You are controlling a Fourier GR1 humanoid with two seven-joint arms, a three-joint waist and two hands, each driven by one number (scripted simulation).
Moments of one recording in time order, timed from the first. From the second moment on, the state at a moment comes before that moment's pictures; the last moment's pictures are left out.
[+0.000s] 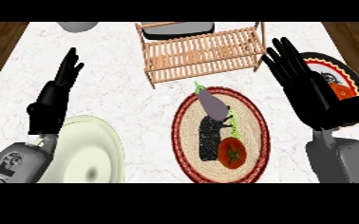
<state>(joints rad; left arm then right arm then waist) -0.25 0.55 -0.32 -1.51 0.19 0.42 -0.01 -0.26 -0.28 0.06 -1.63 -0.49 0.11 0.12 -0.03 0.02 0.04</state>
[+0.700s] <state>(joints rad) -0.03 0.46 -0.25 -1.37 0.44 0.32 0.14 0.28 -0.34 -0.20 -1.70 -0.11 -0.19 -0.23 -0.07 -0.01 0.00</state>
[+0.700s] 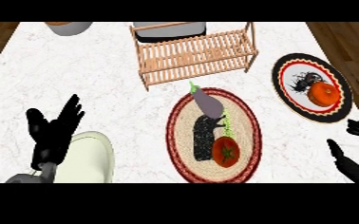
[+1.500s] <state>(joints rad) -0.06 0.45 -0.23 -1.34 0.46 0.23 0.18 0.81 -0.33 0.00 -2.25 0.18 -0.08 -0.18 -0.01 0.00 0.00</state>
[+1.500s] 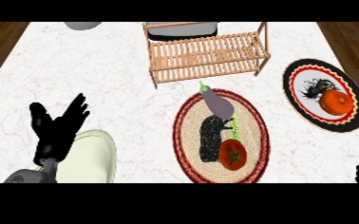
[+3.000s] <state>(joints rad) -0.07 0.40 -0.18 -1.32 0.39 0.19 0.20 0.29 -0.07 0.56 -2.12 1.08 -0.09 0.95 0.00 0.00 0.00</state>
